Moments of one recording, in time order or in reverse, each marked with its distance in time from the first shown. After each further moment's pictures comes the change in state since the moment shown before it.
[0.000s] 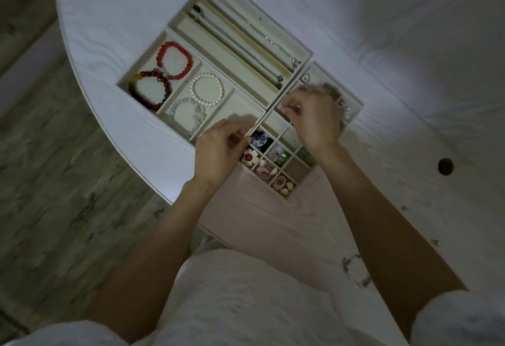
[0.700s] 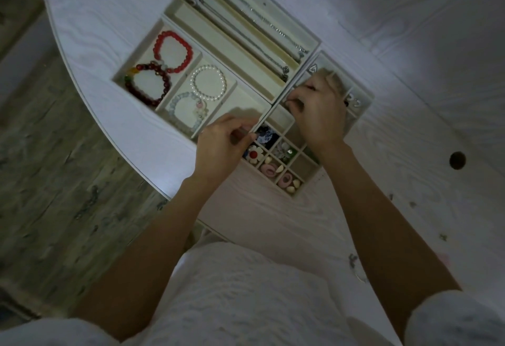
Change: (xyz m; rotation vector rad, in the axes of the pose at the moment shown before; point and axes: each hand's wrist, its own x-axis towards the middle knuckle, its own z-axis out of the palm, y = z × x) left_hand 0.006 -0.010 0.001 -0.036 -0.048 0.010; right_hand 0.003 -0.001 0.015 -0.186 0.024 -0.009
